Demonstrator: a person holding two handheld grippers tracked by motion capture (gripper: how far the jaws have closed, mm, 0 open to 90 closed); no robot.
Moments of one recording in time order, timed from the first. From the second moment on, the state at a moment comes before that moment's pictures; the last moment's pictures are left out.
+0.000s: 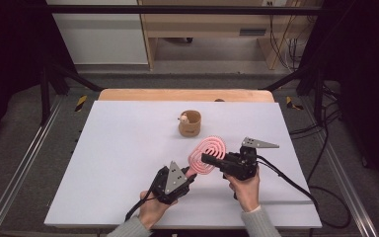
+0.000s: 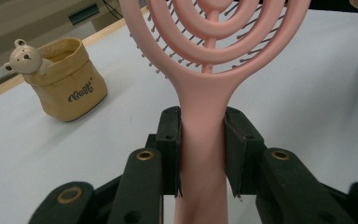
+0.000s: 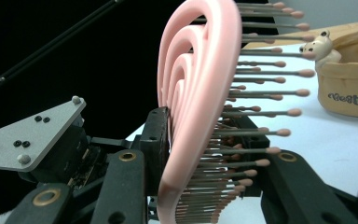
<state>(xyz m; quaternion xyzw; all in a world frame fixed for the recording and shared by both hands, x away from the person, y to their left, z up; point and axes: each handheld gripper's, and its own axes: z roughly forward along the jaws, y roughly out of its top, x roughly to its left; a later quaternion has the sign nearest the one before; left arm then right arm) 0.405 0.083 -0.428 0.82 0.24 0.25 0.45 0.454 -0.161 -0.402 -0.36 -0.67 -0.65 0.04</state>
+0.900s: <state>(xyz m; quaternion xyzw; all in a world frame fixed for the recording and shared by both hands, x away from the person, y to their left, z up) 0.418 0.104 -0.415 0.80 0.29 0.19 0.49 0.450 -0.167 -0.397 -0.39 -0.68 -0.62 -0.02</state>
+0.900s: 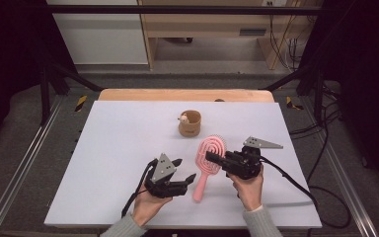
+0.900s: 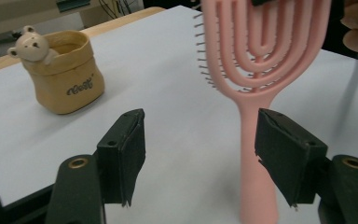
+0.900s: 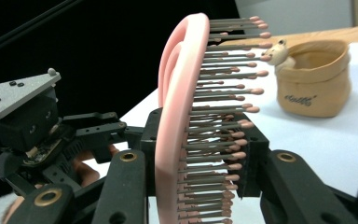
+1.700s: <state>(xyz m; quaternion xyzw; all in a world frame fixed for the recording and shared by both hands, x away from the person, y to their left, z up) 0.440 0.161 -0.412 0.76 0.34 0.14 0.54 0.451 -0.180 -0.380 -0.39 -0.67 -0.63 -0.06</state>
